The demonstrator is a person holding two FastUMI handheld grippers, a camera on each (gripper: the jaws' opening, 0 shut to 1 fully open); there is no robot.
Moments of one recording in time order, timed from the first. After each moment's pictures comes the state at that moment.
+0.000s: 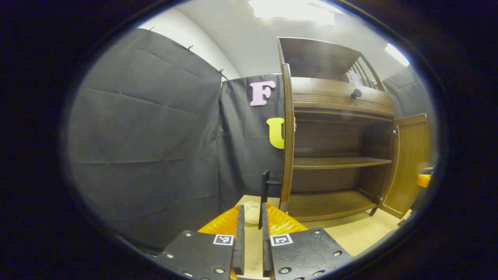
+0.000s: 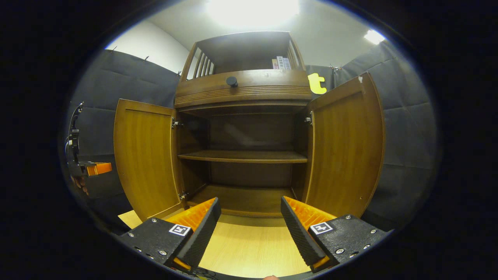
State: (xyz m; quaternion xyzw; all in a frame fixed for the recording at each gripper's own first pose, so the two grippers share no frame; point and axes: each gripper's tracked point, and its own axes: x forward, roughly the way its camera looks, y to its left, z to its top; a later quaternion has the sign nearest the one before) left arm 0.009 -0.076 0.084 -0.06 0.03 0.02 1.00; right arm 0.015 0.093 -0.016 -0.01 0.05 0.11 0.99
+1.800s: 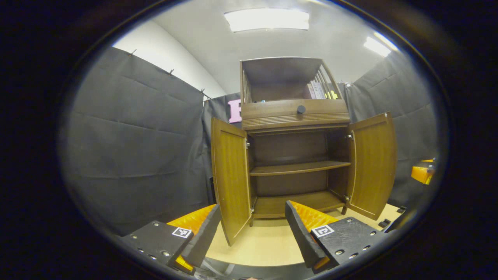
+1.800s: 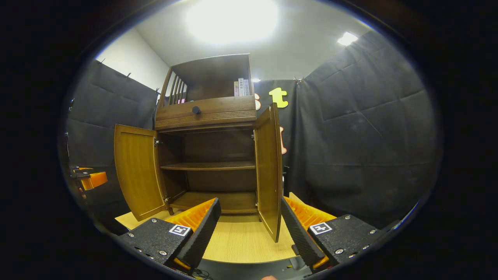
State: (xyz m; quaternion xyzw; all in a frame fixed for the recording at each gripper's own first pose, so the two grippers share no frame) left arm -0.157 -0.203 0.148 -0.01 -0.01 0.00 1.00; right arm -0.106 -0.043 0.014 0.03 0.01 0.03 1.00
